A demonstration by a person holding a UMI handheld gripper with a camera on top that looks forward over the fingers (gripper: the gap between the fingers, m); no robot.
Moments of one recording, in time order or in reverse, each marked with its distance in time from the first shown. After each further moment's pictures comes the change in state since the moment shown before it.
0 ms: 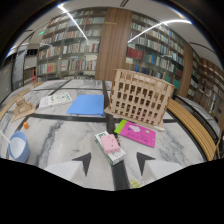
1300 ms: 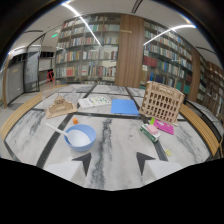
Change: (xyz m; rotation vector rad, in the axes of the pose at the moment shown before) arm -0.197 0.027 -0.206 0.052 -0.135 -0.021
